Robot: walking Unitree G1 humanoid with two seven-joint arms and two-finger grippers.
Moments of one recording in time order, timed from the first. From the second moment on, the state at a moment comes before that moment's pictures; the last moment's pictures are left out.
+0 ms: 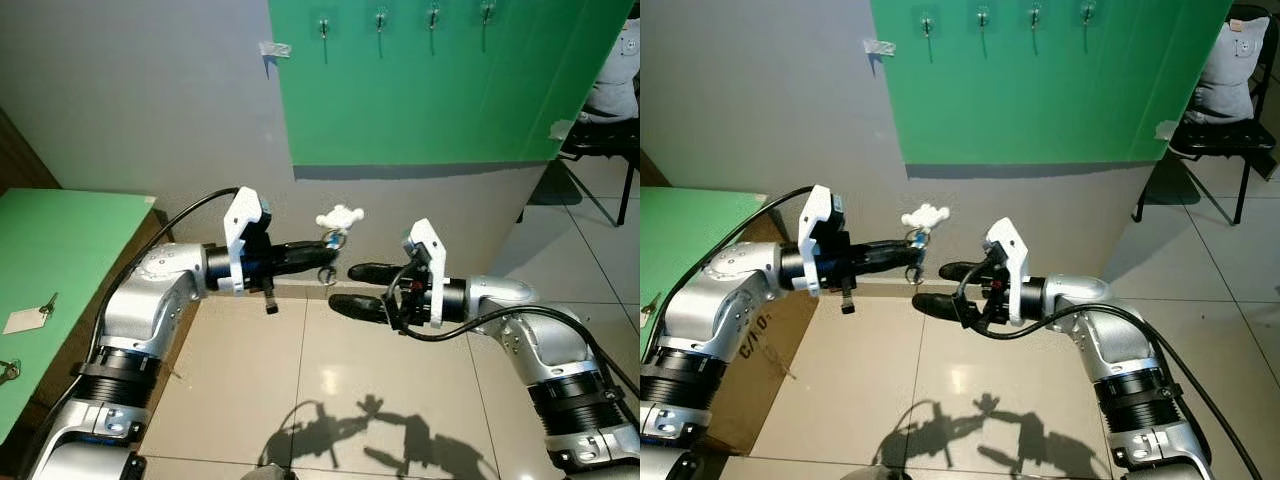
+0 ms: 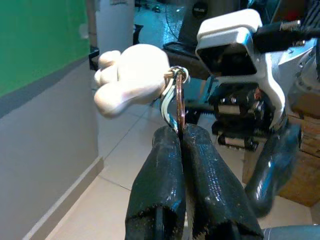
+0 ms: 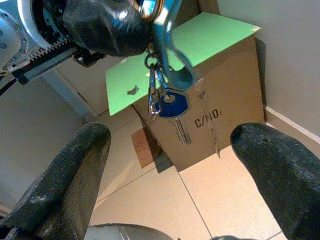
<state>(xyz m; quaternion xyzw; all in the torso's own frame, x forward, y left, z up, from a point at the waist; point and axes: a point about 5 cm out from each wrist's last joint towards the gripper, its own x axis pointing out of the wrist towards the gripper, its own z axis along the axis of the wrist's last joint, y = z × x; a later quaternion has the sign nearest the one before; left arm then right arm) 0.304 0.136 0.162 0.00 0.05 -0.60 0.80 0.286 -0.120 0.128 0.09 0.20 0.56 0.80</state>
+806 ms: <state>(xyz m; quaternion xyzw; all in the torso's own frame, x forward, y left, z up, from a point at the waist) 0.301 0.128 0.167 0.00 0.05 -0.62 0.79 0.292 -0.111 0.139 0.09 0.18 0.57 0.80</state>
